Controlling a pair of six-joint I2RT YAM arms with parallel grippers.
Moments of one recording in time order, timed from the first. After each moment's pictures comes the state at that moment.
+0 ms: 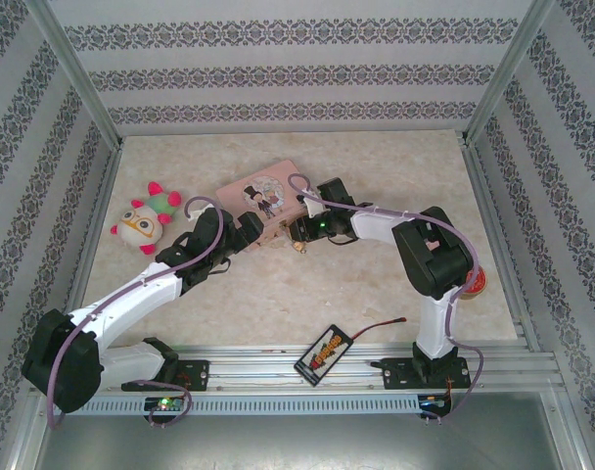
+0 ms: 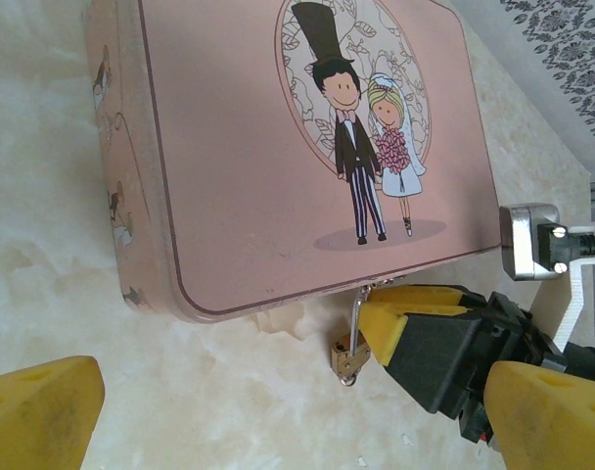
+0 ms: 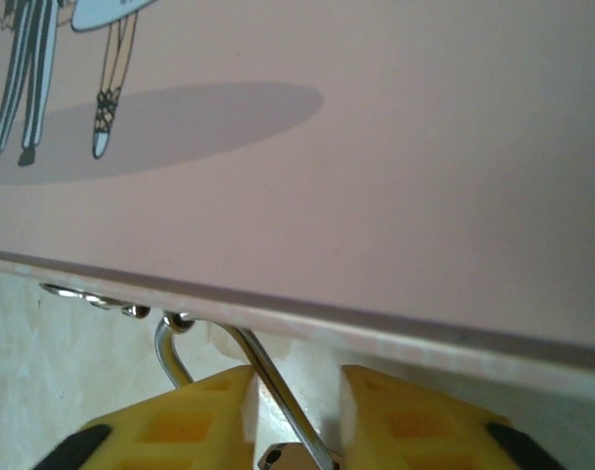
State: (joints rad) left arm -0.52 1.19 0.73 -0.22 -0.14 -1.02; right arm 0.49 1.97 1.16 -0.10 -0.54 0.23
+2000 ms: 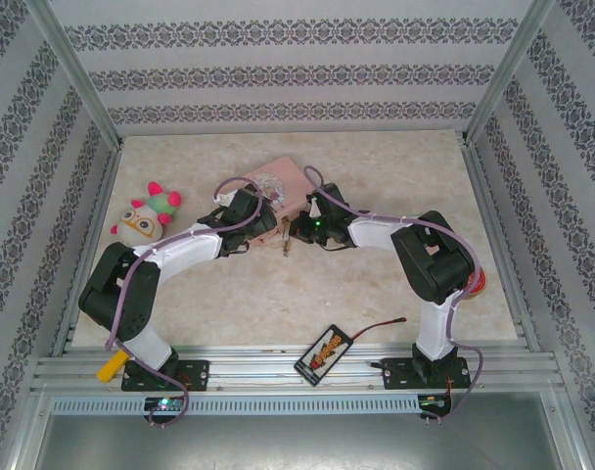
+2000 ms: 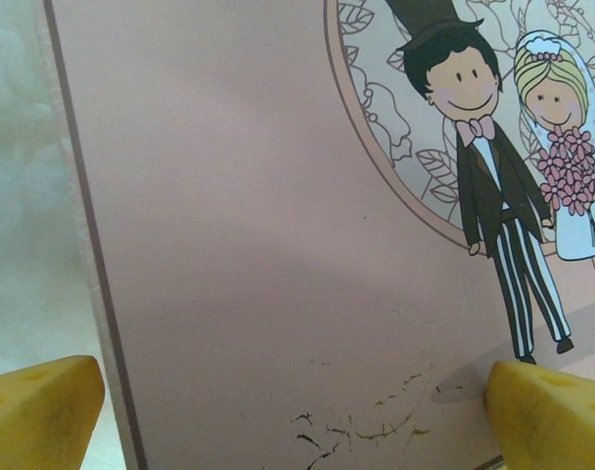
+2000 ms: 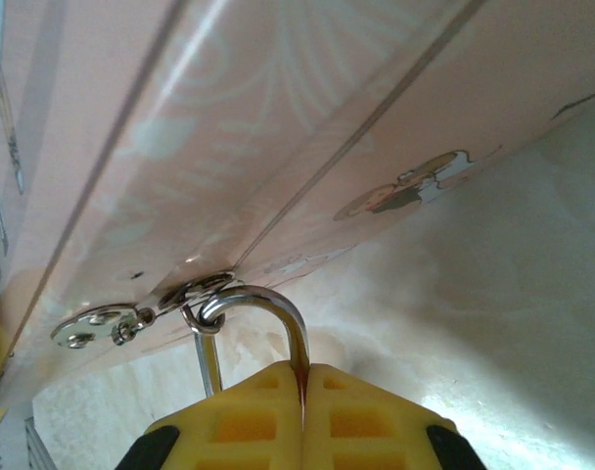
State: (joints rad) left arm -0.51 1.64 1.00 -0.27 -0.26 -0.90; right arm 0.53 1.93 1.09 0.03 -0.44 0.86
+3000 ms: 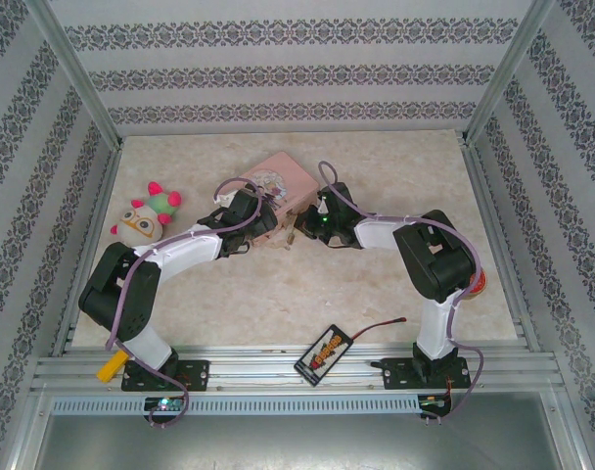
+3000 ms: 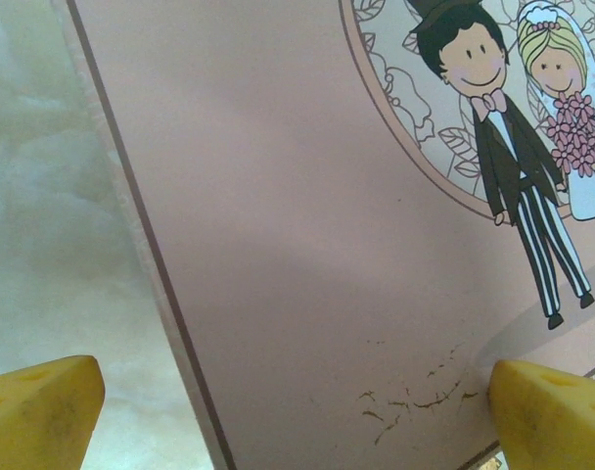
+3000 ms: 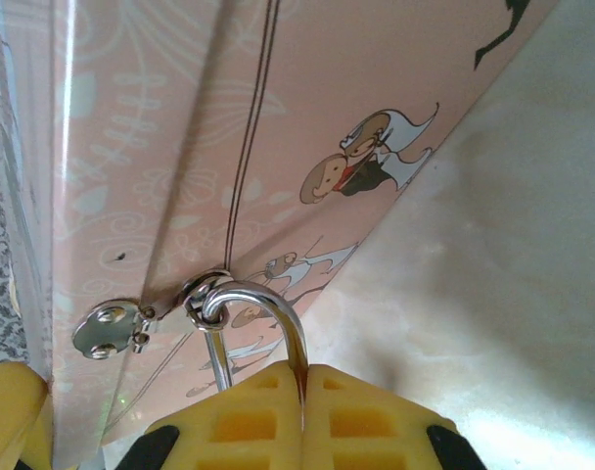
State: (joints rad) left arm -0.51 1.64 0.98 -0.24 -0.25 -0.91; right arm 0.49 1.93 1.04 0.18 -0.45 1.02
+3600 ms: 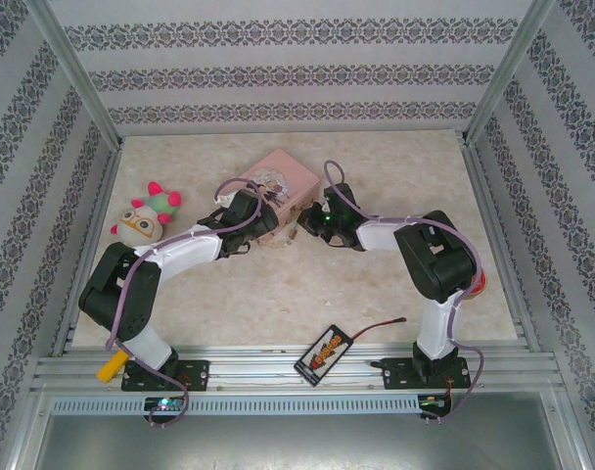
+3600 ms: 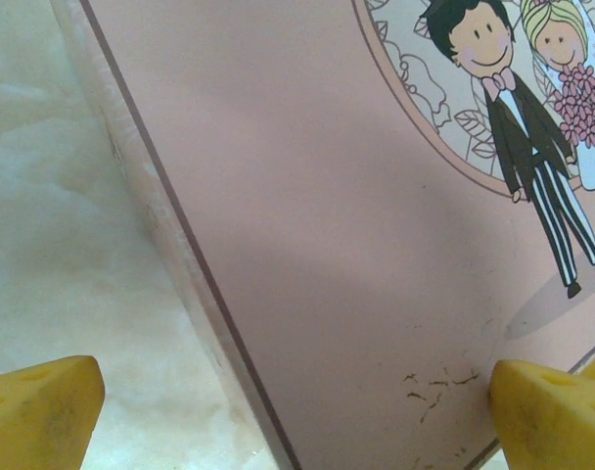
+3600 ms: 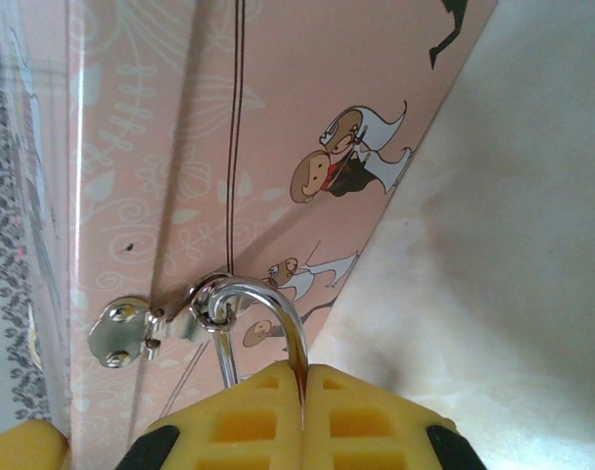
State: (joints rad) left arm -0.51 1.64 0.98 -0.23 -0.22 -0.92; right arm 0.47 1.93 1.00 0.27 -0.38 1.09
